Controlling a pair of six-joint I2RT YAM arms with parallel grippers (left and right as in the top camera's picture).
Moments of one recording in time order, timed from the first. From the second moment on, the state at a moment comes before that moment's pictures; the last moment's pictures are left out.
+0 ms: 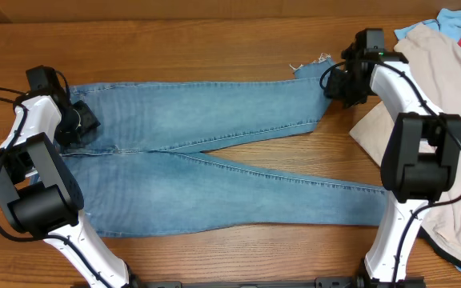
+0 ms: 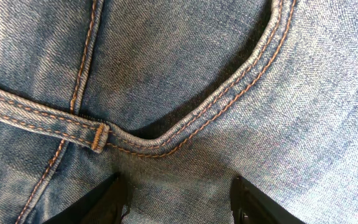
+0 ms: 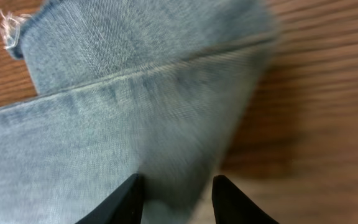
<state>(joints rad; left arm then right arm) 0.39 2.12 1.49 -0.71 0.01 -0.28 -0.04 2.25 1.73 -0.75 -0.21 0.19</state>
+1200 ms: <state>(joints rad) 0.39 2.12 1.49 -0.72 0.02 -0.28 0.01 2.13 1.97 -1.09 -0.04 0.23</state>
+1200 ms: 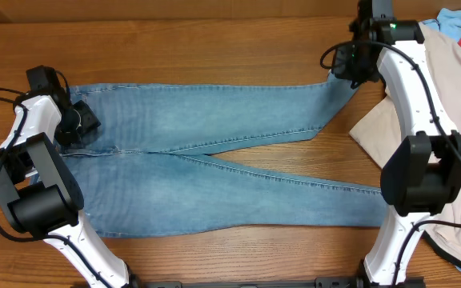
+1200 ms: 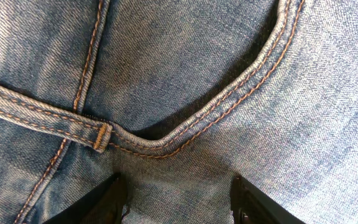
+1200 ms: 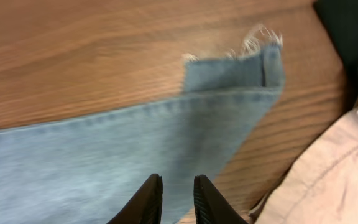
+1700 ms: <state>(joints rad) 0.39 2.12 1.49 -0.72 0.02 -0.28 -0.10 2.16 1.66 -0.73 -0.09 0.27</state>
